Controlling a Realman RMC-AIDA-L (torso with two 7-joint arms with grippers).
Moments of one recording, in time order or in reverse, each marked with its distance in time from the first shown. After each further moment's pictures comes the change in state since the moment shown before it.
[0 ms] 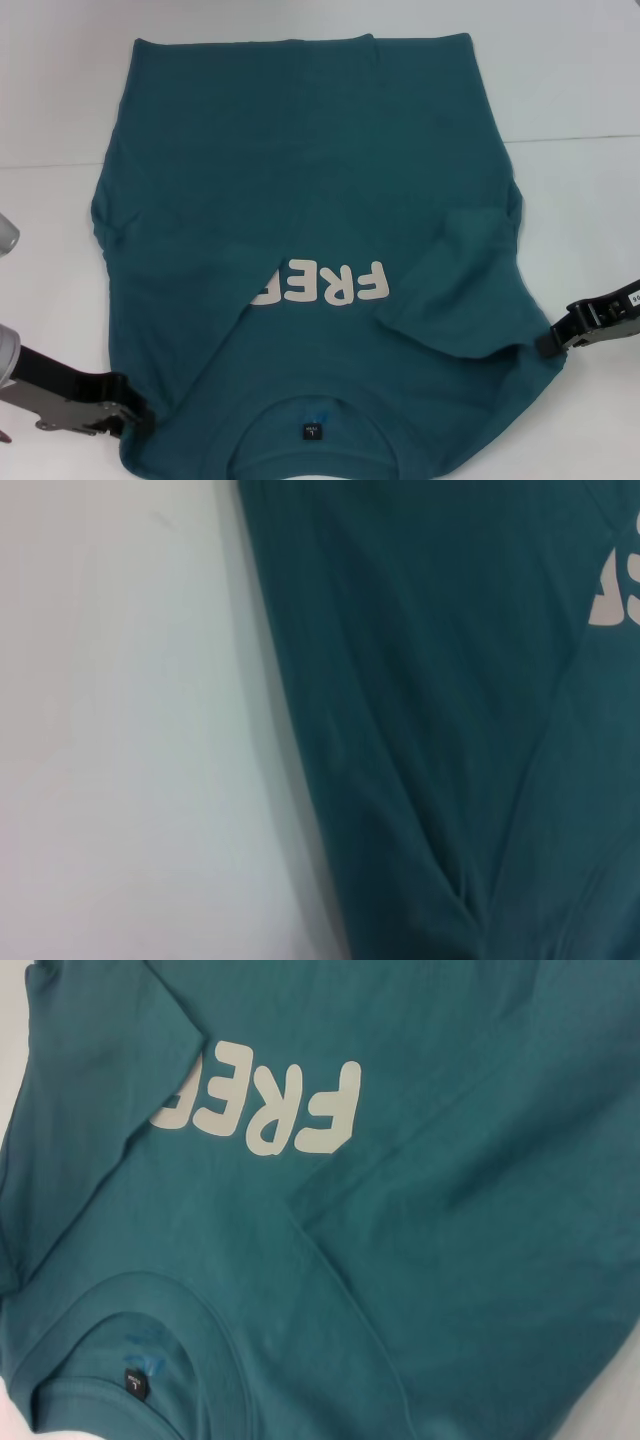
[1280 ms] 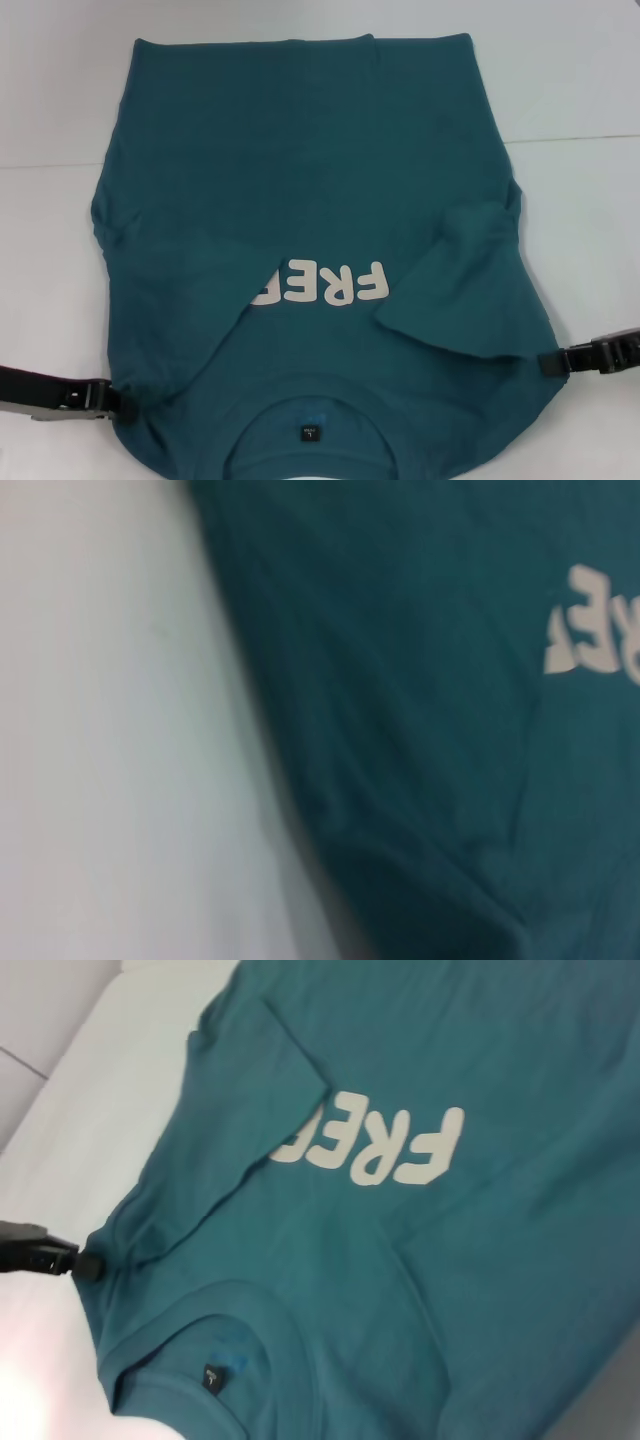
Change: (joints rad) left arm 0.102 -0.023 -0.099 0.019 -0.093 -0.082 0.317; right arm -0.177 0.028 0.104 0.000 0.199 -0.015 -0.364
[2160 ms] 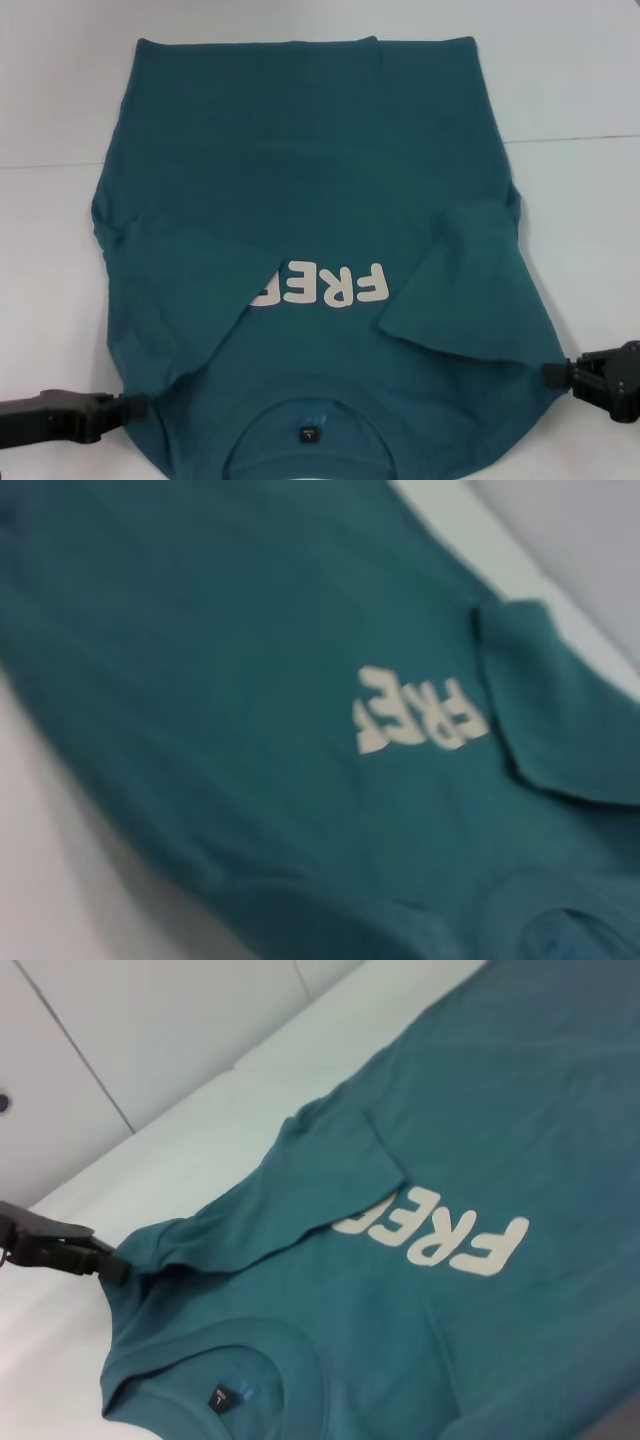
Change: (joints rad) left arm 0.125 -0.015 -0.221 -0.108 -0.211 0.038 0.611; right arm -0.145 0.095 0.217 0.017 0.094 -0.015 -0.594
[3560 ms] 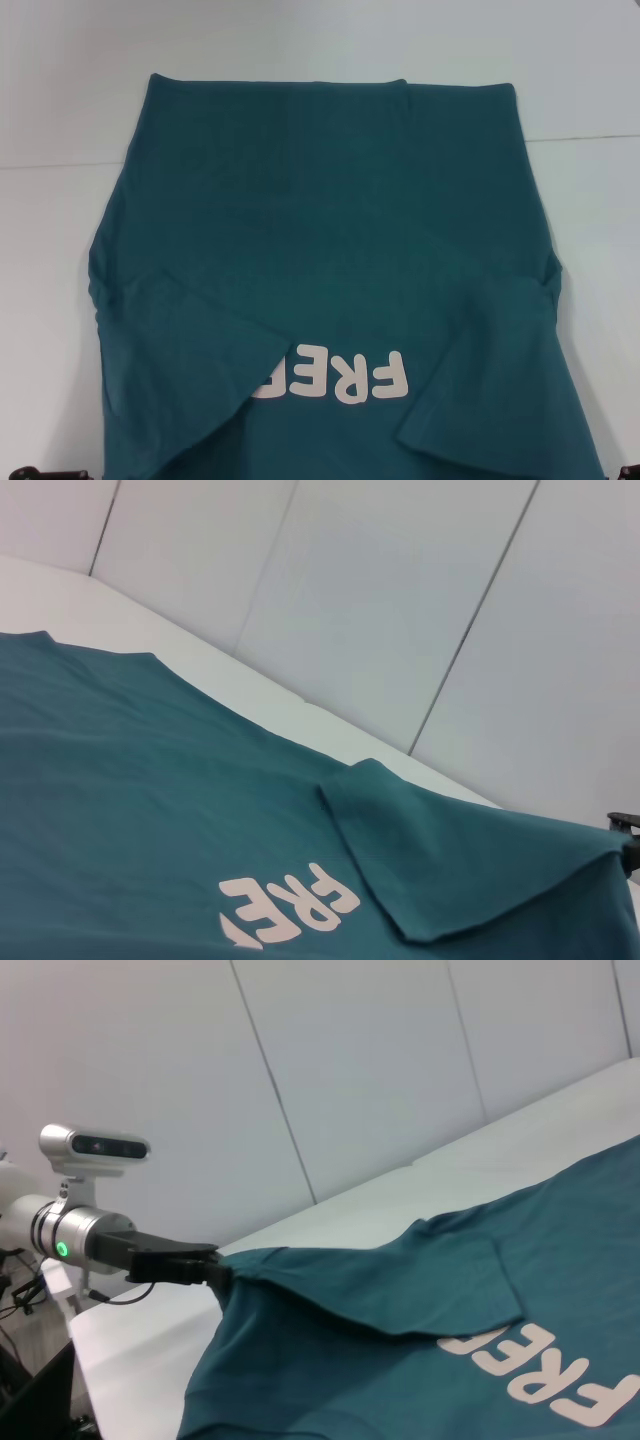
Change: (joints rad) left arm 0.193 -0.014 -0.263 -0.079 -0.024 0.372 0.625; right arm -0.215 -0.011 0.036 0.130 0.084 -0.281 -0.436
